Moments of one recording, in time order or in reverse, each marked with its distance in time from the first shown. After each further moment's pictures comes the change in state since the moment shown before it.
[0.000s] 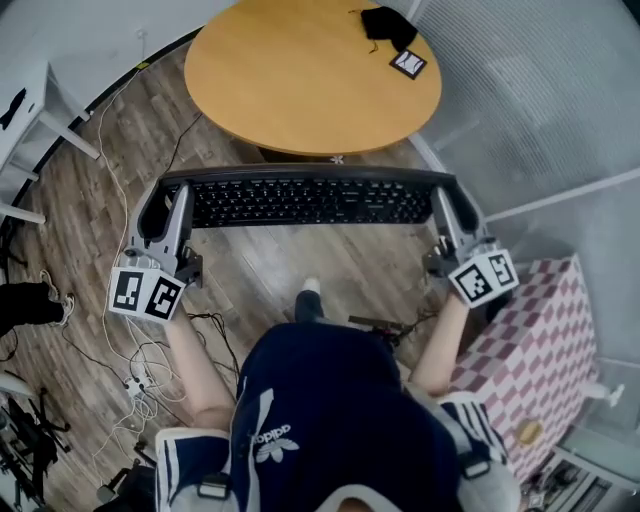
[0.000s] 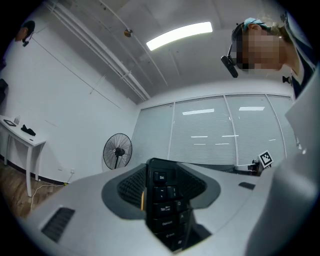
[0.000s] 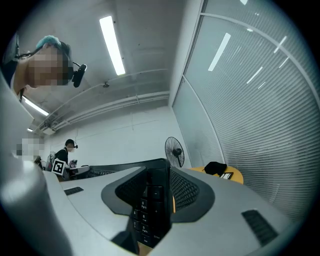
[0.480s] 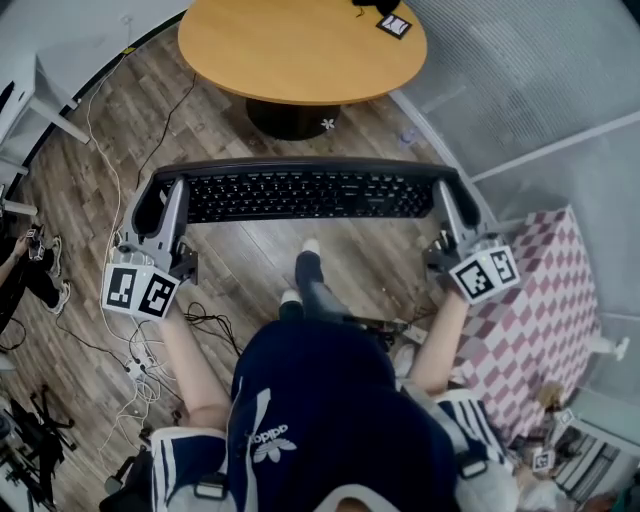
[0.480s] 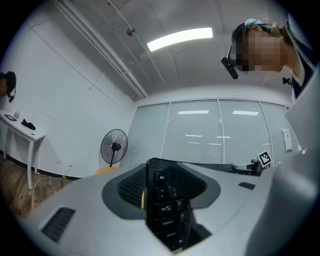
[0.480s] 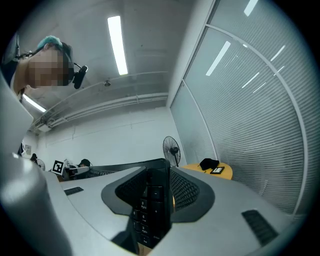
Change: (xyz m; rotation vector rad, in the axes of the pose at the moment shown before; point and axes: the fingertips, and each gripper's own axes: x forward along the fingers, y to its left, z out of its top) left arm -0.114 -0.041 -0.010 -0.027 0.038 -0.069; right arm -0.122 0.084 -0.018 -0.007 0.010 -0.066
